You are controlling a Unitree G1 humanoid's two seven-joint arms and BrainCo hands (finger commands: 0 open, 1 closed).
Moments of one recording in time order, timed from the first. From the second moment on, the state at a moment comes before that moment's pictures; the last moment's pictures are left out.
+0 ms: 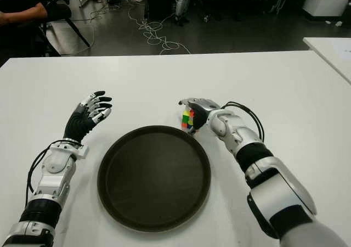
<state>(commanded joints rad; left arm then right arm) -0.30 0.13 0.07 0.56 -0.02 -0.43 -0.15 -0.76 -0.29 0.51 0.94 -0.68 -0.21 0.00</state>
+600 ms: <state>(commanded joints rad) -0.29 0.13 0.06 0.54 -0.01 -0.41 -0.15 -0.75 -0.28 0.51 0.96 -0.68 -0.22 -0.12</state>
